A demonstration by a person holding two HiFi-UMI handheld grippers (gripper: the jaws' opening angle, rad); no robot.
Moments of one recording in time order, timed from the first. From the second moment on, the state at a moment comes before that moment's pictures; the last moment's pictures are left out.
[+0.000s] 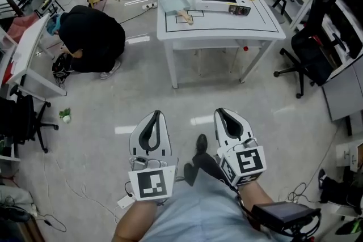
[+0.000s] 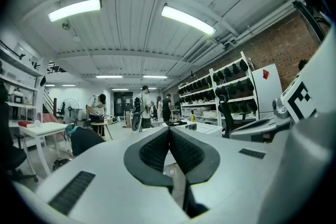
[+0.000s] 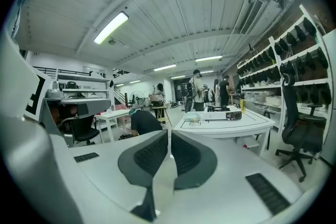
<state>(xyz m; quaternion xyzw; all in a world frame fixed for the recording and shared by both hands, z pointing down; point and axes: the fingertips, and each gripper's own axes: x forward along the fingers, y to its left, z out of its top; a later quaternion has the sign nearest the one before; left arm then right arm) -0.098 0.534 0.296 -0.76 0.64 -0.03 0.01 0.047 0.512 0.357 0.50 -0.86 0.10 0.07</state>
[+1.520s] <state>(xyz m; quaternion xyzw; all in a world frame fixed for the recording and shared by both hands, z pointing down) -0.136 0.162 0.306 -0.71 0.70 -0.07 0.00 0.022 0.112 0.382 0.46 -0.88 0.13 0.07</state>
